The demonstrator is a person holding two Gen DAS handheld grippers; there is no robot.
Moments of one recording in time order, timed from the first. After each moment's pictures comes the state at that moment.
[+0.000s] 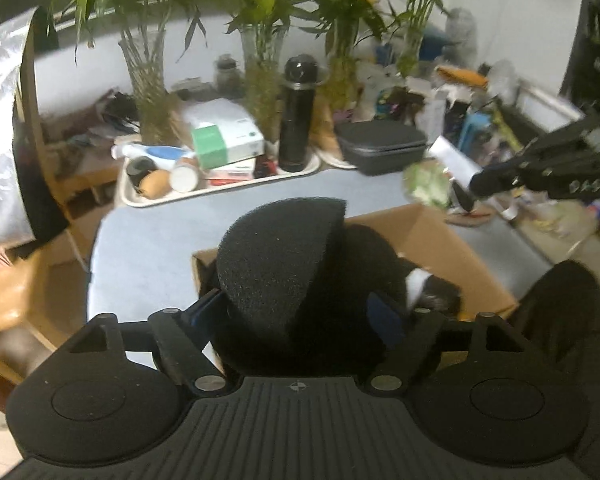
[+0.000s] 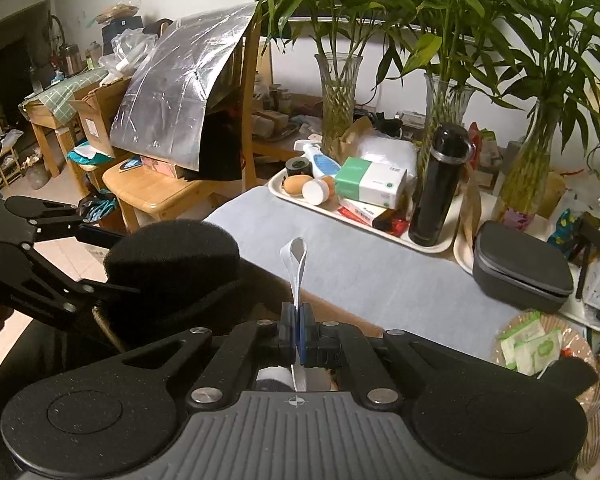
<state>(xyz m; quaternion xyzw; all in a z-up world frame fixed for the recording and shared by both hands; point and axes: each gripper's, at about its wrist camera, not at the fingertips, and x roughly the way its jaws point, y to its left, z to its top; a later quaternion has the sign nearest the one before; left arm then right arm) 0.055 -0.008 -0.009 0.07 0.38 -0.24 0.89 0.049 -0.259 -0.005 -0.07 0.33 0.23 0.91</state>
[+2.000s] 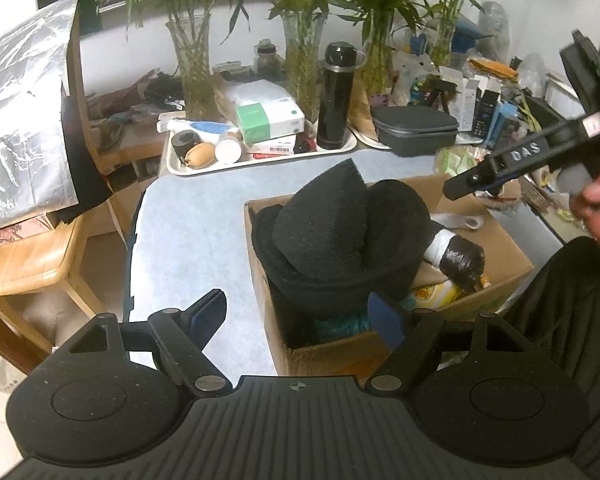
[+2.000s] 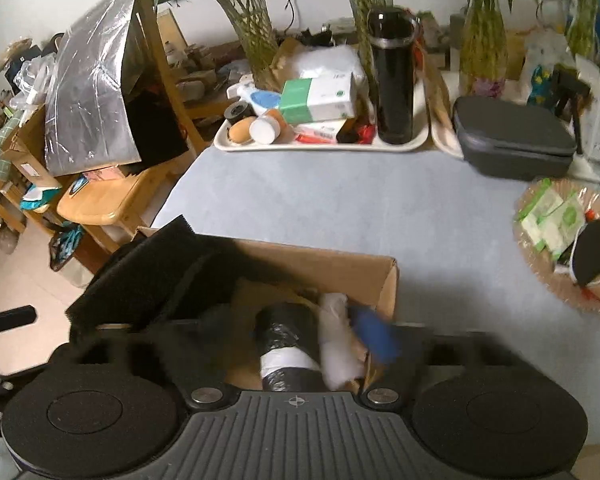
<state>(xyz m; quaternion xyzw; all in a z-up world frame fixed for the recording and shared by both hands) 0.024 0.018 -0.006 0.08 0.40 -0.18 0.90 0.093 -0.251 -0.047 0.05 0.44 0.13 0.89</state>
